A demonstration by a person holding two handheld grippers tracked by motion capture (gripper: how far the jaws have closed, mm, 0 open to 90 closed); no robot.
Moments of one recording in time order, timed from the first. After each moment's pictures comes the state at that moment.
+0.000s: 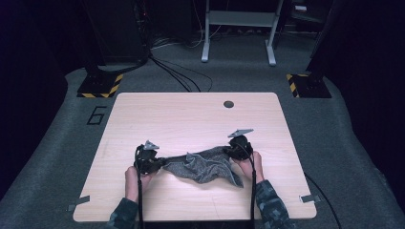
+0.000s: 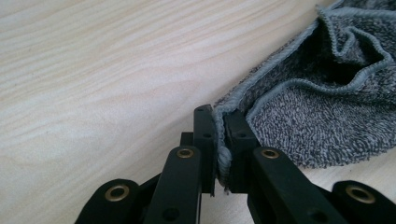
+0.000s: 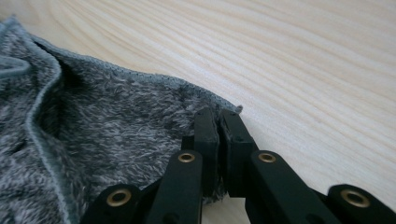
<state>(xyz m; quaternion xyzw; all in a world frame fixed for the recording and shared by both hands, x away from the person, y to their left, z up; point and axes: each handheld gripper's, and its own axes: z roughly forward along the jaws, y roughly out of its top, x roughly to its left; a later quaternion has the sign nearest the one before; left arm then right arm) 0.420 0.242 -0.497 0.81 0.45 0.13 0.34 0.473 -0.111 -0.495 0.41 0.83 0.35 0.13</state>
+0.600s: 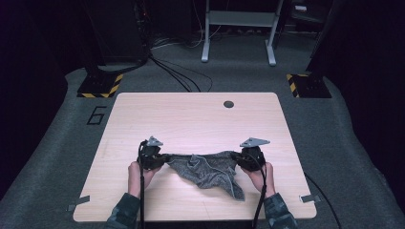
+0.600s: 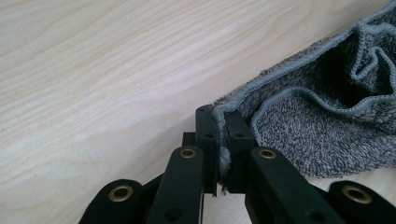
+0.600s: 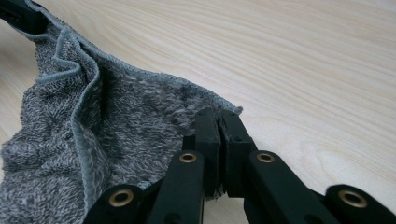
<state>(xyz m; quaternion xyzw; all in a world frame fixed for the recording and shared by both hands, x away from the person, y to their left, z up) 0.429 0.231 -0.483 0.83 0.42 0.12 0.35 0.418 -0.137 -0.471 0.41 0.81 0.39 0.15</state>
